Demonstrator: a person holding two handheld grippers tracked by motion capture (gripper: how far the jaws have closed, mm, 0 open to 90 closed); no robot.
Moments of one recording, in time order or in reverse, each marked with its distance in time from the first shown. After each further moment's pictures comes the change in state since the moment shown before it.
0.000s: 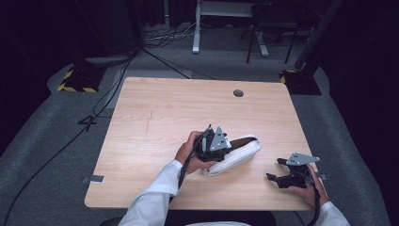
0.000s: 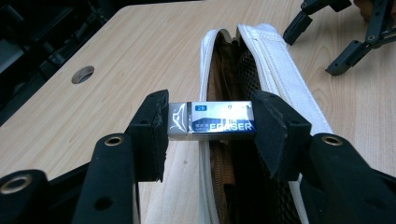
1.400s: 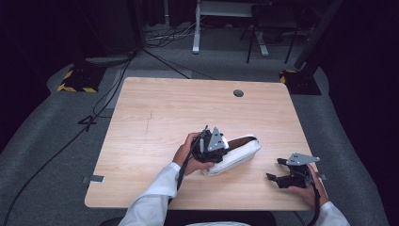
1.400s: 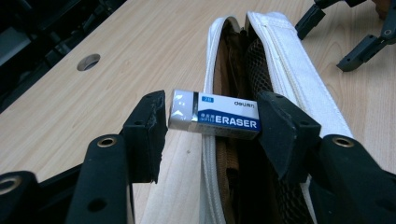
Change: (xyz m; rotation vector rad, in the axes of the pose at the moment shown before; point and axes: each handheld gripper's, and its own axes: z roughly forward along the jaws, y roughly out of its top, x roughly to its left) left arm 0.000 -0.009 0.000 0.014 0.027 -0.037; right arm 0.000 0.000 0.000 0.000 0.000 0.000
